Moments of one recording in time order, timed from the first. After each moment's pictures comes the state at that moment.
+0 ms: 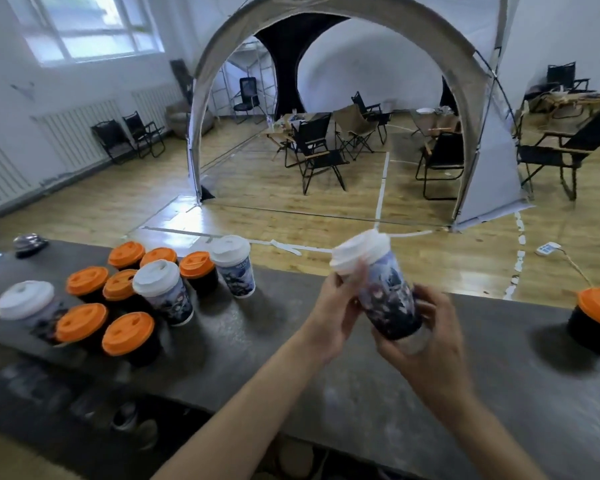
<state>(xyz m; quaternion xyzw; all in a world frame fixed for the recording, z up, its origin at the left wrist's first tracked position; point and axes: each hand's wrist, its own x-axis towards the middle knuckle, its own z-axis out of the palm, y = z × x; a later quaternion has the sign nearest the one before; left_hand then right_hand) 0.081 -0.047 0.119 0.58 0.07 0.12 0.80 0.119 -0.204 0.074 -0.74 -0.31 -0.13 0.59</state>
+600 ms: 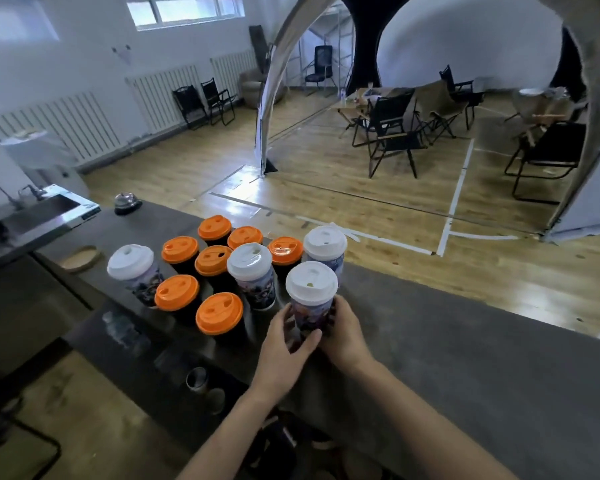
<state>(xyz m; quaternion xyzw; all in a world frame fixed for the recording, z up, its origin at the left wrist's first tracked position) -0.063 0.135 0.013 0.70 0.36 0.25 0.56 0.068 0.065 0.007 -0.73 -0.37 0.19 0.54</state>
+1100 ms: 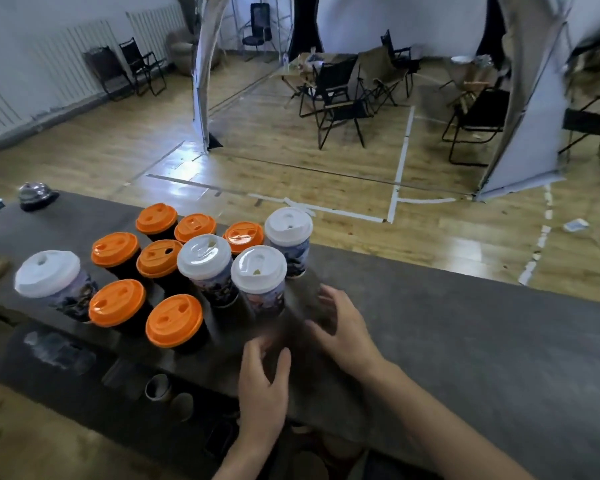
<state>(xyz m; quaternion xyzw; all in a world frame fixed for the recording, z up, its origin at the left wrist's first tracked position) -0.075 0.097 -0.019 0.73 0.35 0.31 0.50 0.087 0.019 -0.011 -0.77 -0.36 0.17 0.50</state>
